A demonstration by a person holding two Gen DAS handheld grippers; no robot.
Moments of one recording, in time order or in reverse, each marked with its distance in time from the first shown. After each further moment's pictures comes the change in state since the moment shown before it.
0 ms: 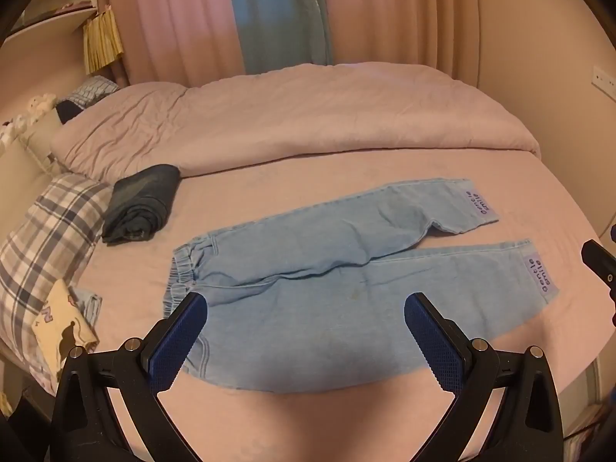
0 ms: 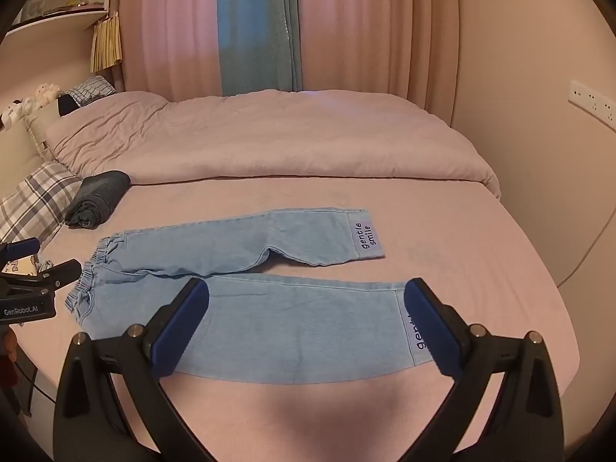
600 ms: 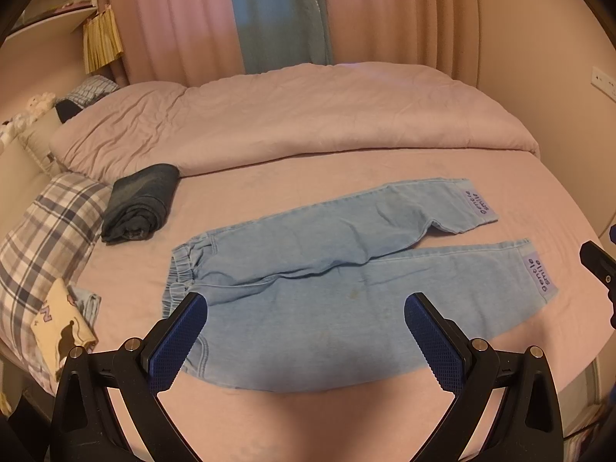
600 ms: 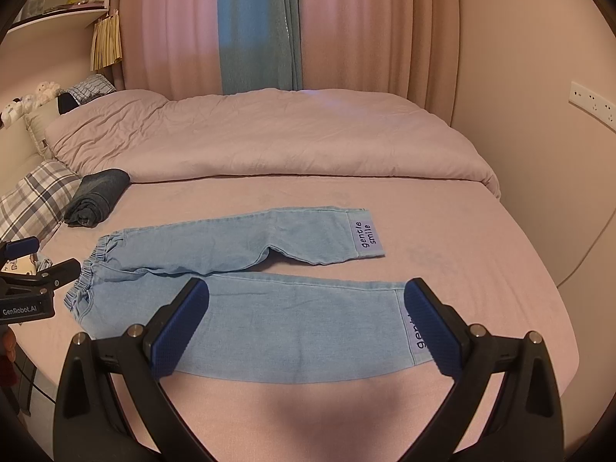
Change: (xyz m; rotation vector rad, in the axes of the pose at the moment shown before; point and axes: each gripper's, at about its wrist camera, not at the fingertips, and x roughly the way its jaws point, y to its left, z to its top) left arm -0.002 -0.001 0.001 -0.001 0.002 -0.002; right arm 0.000 0.002 -0.001 -0.006 0.000 0.000
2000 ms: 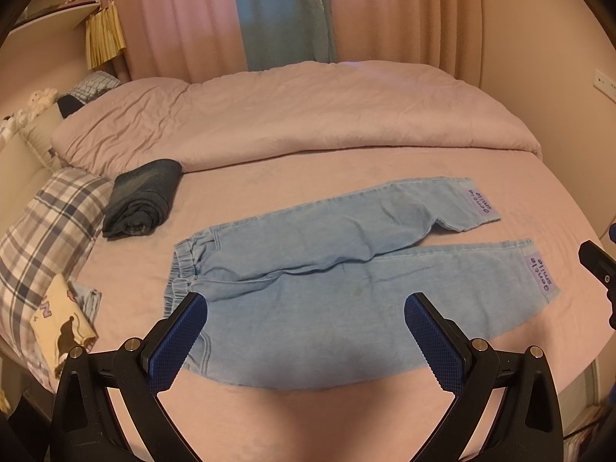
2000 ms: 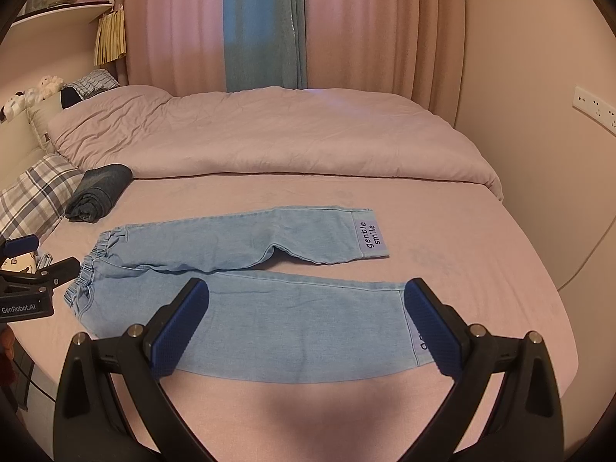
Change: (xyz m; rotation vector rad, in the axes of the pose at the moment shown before) left arm 0.003 0.004 -0.005 -0.006 0.000 -0.001; right arm 0.003 0.009 -0.002 -0.019 0.006 -0.004
